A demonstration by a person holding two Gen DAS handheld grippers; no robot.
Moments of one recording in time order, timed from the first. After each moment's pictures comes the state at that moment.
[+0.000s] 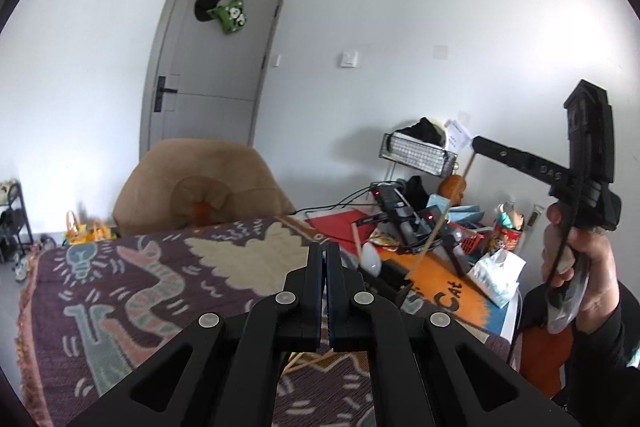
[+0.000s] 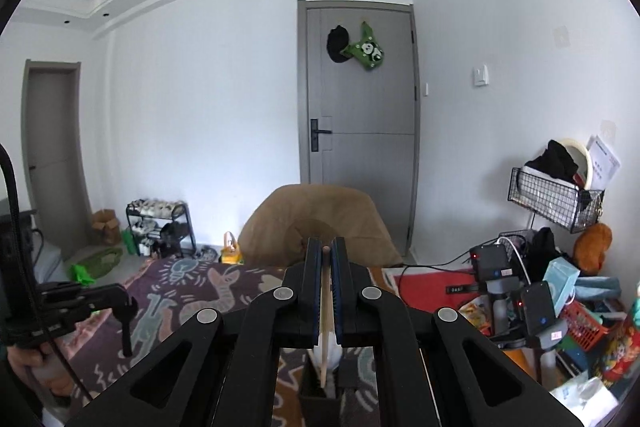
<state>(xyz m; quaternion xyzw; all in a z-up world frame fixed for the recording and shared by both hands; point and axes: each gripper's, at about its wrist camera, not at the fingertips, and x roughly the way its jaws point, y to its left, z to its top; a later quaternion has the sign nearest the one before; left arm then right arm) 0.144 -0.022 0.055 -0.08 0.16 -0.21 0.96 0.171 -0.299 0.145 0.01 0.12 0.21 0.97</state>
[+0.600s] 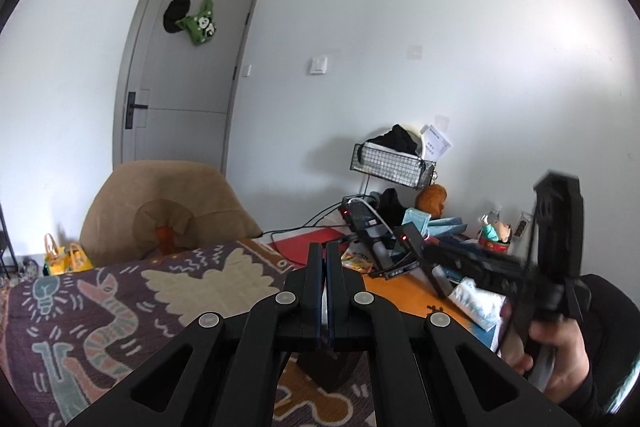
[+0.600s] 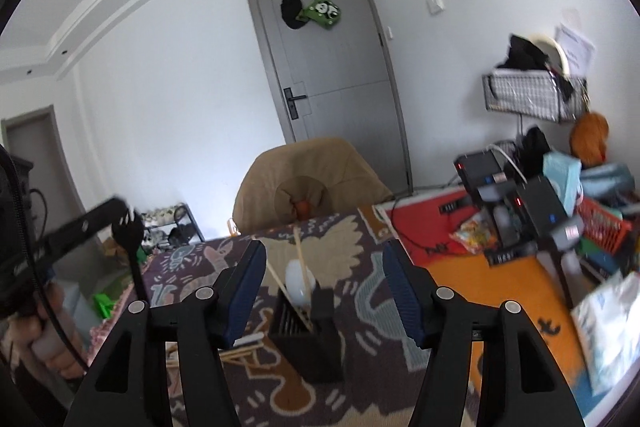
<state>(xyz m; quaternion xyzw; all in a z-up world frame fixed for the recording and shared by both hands) 0.179 -0.090 0.082 -0.06 0.14 -0.24 0.96 0.170 -0.364 0.063 0.11 0.21 0.20 0.95</state>
